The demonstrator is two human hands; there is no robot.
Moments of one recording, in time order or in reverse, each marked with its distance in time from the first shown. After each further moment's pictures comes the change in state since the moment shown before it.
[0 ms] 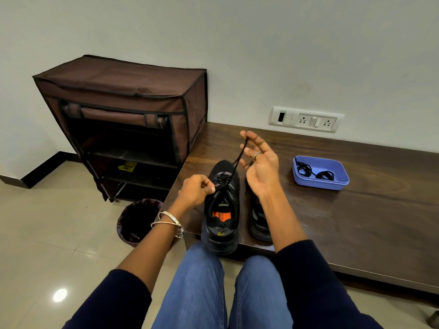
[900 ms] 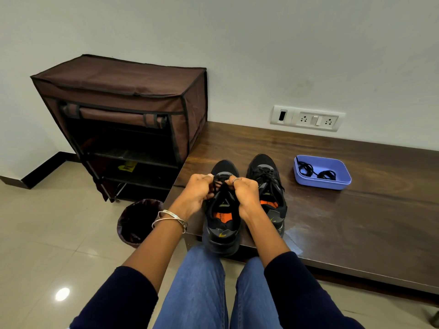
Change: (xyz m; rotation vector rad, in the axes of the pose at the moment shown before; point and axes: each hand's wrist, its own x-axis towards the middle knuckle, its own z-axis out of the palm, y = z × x) left_hand 0.003 0.022 0.012 -0.688 -0.013 -0.234; right_hand -0.007 0.077 -0.012 -0.398 0.282 0.282
